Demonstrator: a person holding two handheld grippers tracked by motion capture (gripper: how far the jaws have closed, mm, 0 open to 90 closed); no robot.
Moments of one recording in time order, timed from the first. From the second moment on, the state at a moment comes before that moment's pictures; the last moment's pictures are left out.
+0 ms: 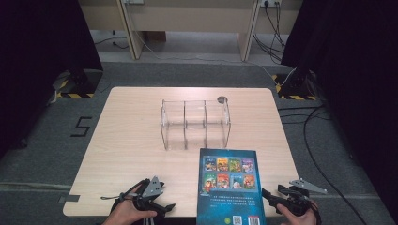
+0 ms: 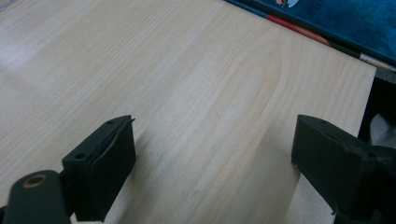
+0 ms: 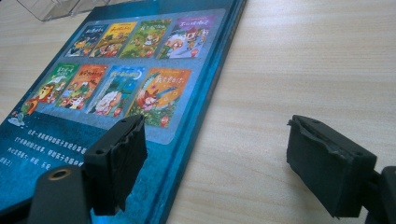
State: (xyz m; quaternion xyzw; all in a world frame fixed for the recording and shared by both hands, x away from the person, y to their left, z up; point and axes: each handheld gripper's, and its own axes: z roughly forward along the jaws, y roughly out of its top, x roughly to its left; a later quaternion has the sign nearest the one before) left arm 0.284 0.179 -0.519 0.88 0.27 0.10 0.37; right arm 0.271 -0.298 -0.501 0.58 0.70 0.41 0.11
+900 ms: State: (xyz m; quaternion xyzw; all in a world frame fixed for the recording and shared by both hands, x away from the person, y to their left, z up) left arm 0.284 0.178 -0.519 0.88 0.27 0.10 0.37; right arm 0.272 -0.293 -0.502 0.57 0.70 0.41 0.10
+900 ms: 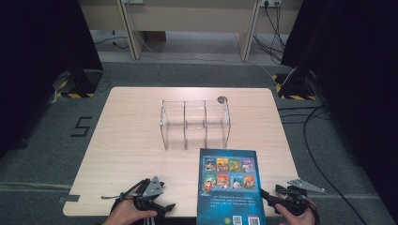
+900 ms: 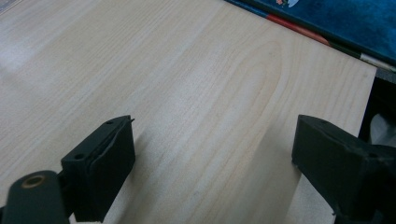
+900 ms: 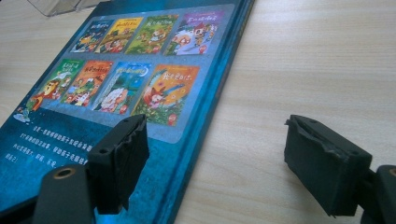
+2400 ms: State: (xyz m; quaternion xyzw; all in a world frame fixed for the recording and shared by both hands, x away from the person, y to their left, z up) left arm 0.278 0.164 -0.513 0.87 0.30 0.03 0.40; right arm 0.308 -0.197 -0.509 0.50 0.75 0.42 0.03
